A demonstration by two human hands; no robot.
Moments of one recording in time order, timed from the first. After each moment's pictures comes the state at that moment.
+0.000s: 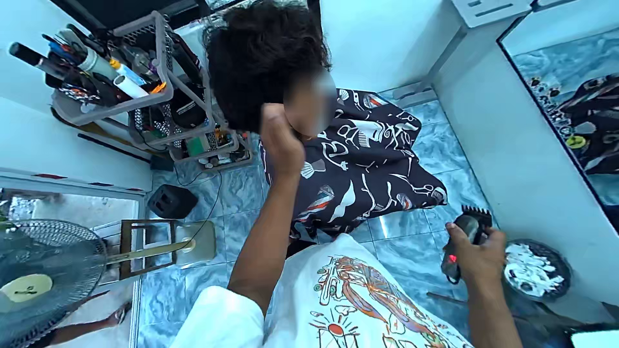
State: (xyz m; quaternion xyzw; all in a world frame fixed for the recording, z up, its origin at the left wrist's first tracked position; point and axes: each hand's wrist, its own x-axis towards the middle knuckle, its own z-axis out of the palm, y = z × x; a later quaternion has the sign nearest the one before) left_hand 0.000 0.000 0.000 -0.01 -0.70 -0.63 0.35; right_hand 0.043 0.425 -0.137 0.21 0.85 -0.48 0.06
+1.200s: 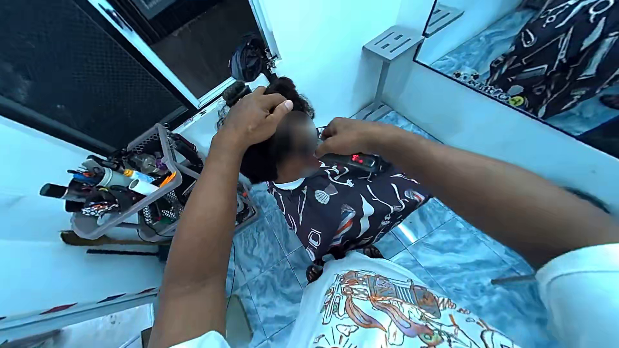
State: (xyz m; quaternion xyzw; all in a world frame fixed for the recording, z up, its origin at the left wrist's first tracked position) left_hand -0.104 -0.134 0.137 -0.20 -0.98 -0.07 0.03; right_hand -0.093 0.112 0.082 -0.18 0.86 -0.38 0.28
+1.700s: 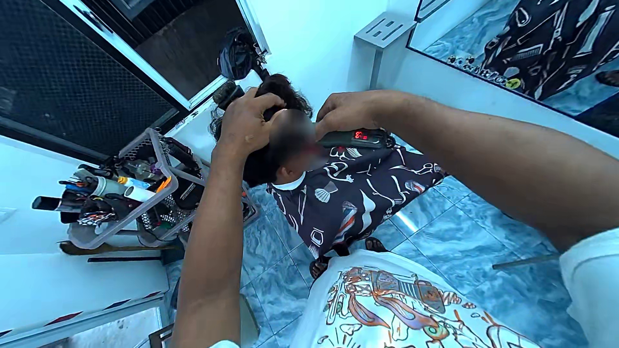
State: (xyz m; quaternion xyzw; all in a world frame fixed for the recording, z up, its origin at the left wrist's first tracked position) left_hand -0.097 -0.130 0.122 -0.21 -0.97 -0.07 0.11; right_hand -0.111 0.122 0.112 -0.17 0.83 -0.41 0.34
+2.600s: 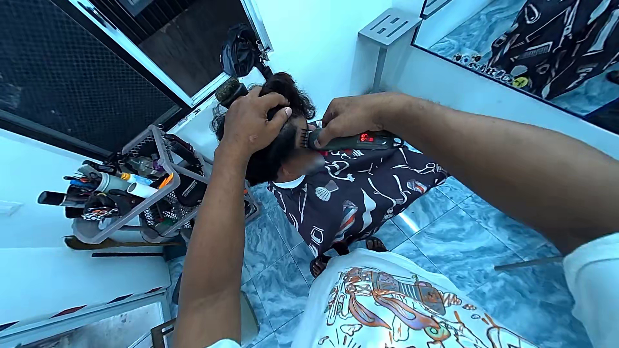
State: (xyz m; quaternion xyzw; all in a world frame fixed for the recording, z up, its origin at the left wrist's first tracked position) left_hand -0.091 -0.125 0.121 -0.21 -0.97 -0.05 0.11; right_hand -0.107 0.125 0.107 -0.19 0.85 -0.36 0.32
